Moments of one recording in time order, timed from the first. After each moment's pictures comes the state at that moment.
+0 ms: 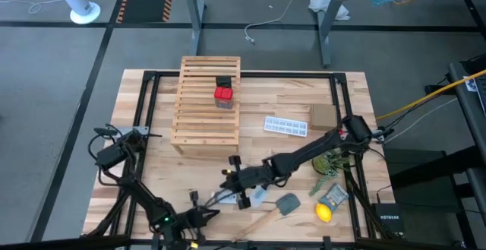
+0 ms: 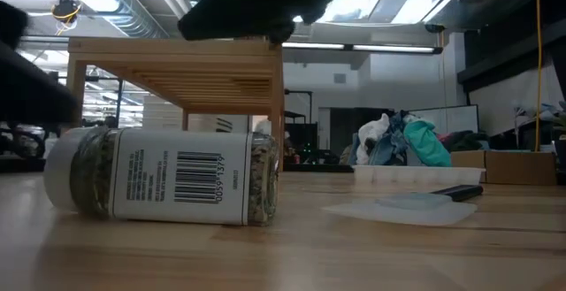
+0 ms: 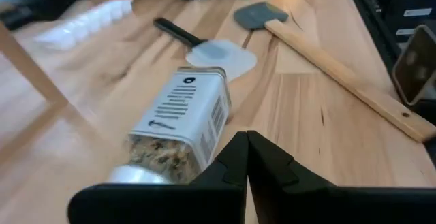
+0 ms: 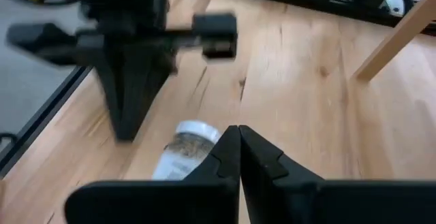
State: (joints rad) left arm -0.97 2.07 1.05 0.18 -1.13 -0.65; right arm 0.39 2.01 1.35 0.11 0.14 0.00
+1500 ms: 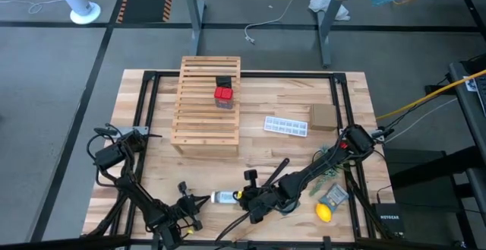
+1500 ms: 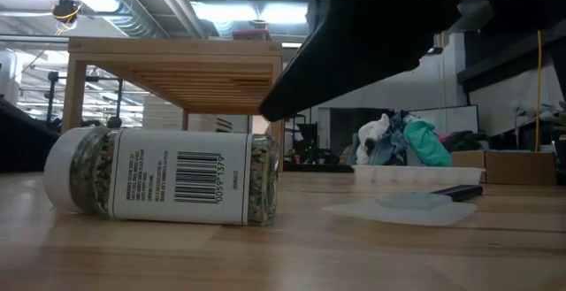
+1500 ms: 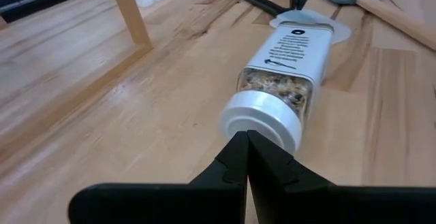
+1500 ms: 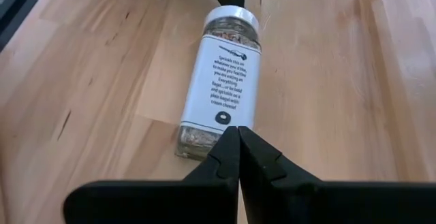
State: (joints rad) left arm -1.00 2.07 1.05 -0.33 -1.22 -1.25; right arm 0.55 2.06 1.35 -0.13 0.42 0.15
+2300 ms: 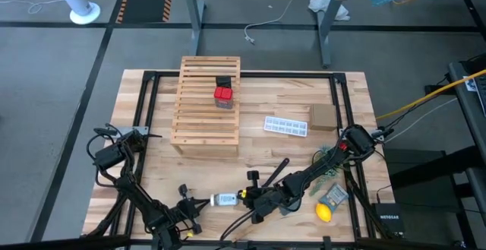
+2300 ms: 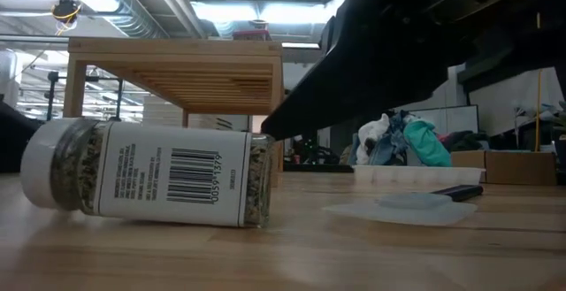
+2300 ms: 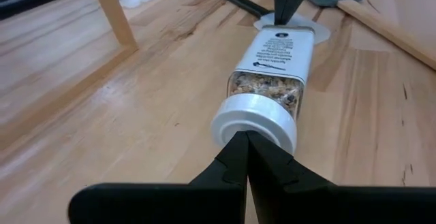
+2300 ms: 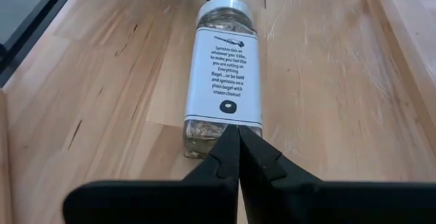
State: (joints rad) left arm -1.00 2.07 1.06 -0.24 -1.23 -1.17; right arm 0.56 2.07 1.20 0.11 0.41 0.21
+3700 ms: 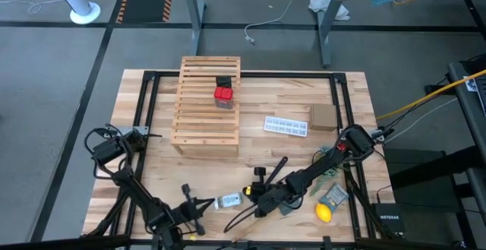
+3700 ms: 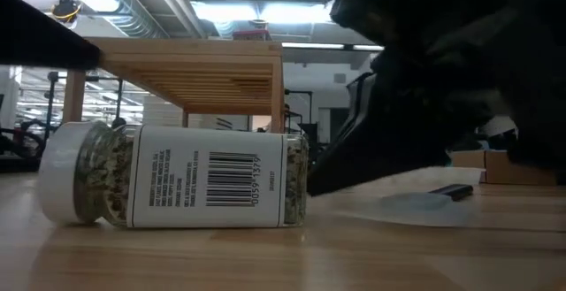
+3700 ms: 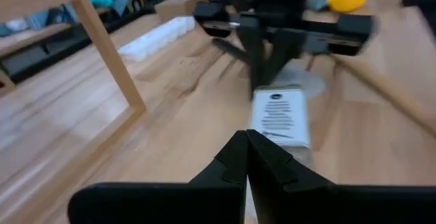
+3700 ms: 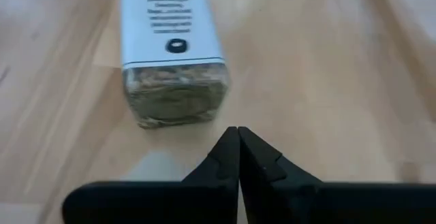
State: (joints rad) left arm -0.98 2.00 1.09 -0.20 -1.30 -0.94; right arm 0.56 2.06 1.09 0.17 0.48 0.28
